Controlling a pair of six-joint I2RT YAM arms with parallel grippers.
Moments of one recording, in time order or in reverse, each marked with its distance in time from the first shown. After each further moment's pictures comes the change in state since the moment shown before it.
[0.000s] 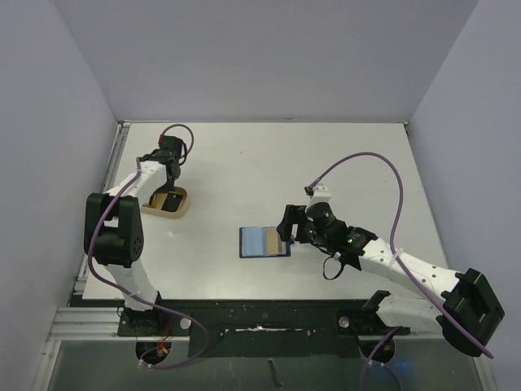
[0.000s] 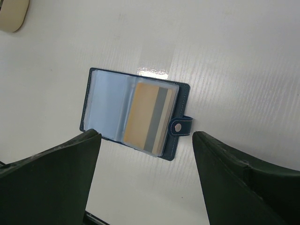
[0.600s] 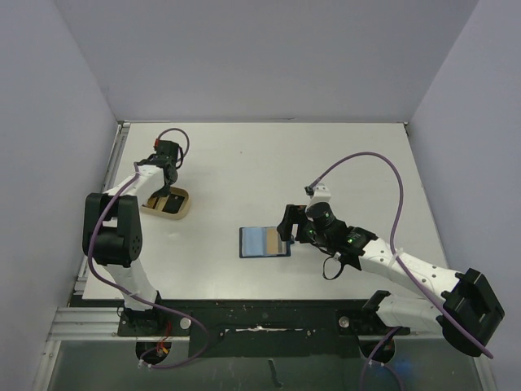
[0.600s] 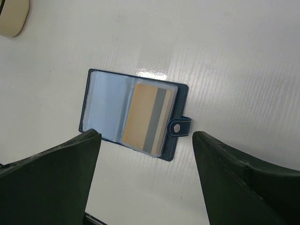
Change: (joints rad) left arm 0.029 0.000 -0.054 0.059 -0.031 0.012; right arm 0.000 0.000 0.000 0.000 0.008 0.000
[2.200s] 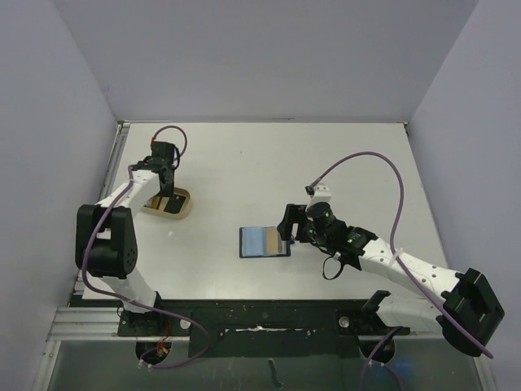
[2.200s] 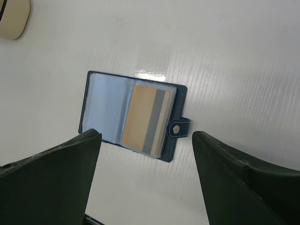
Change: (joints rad) left arm 0.000 -0.119 -0.067 0.028 0.074 -0.030; right arm 0.002 0.006 0.004 -0.003 0.011 0.005
